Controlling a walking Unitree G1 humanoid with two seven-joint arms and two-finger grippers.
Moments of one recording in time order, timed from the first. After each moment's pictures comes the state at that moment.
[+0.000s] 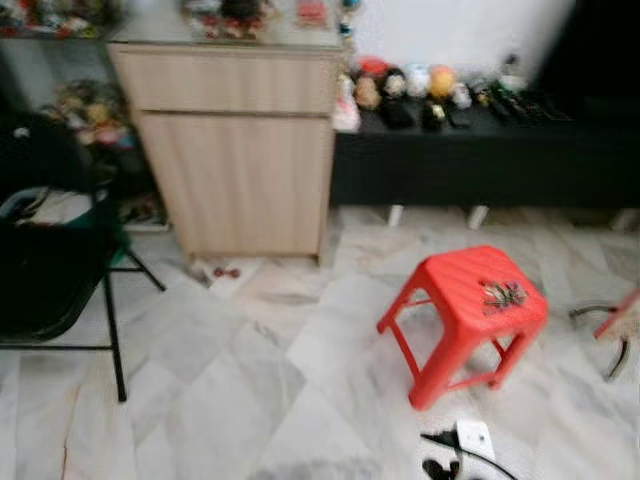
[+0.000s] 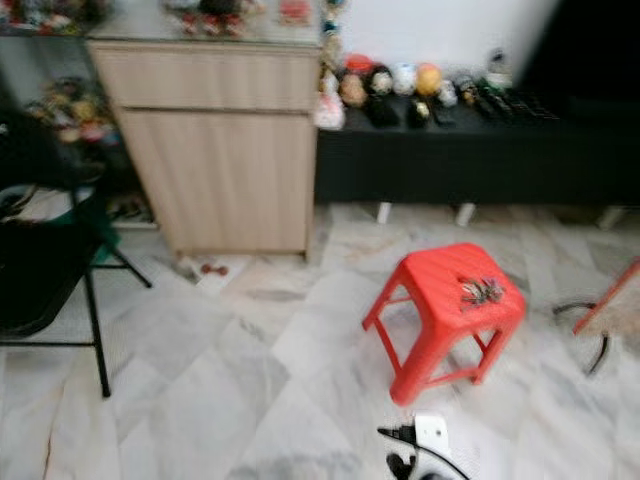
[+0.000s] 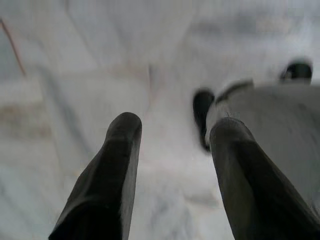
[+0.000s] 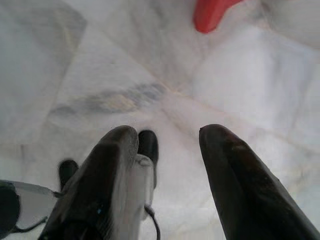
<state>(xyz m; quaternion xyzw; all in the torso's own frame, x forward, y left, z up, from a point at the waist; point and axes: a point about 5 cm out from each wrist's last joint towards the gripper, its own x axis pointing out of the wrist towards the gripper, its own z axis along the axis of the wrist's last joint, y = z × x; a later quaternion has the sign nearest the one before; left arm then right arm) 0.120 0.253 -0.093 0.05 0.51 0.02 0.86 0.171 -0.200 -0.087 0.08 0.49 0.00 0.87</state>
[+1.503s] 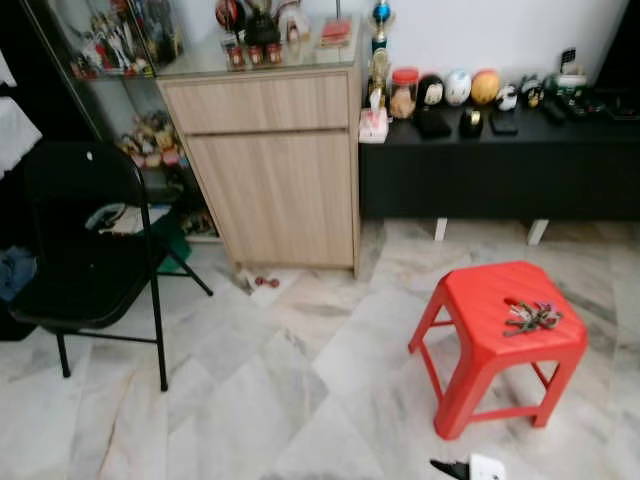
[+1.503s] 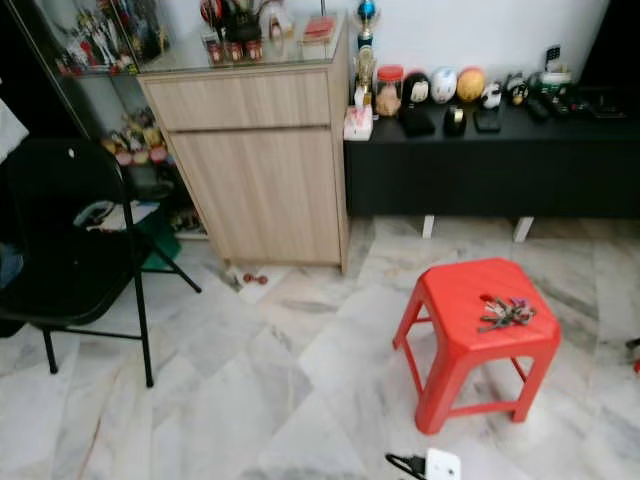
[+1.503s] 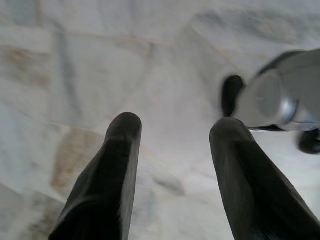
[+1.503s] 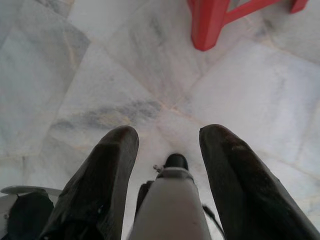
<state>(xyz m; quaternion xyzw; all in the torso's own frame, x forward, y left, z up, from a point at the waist) 0.089 0.259 -0.098 0.04 0.52 0.05 0.85 0.148 -0.176 -0.098 0.12 0.46 -0.07 0.88</state>
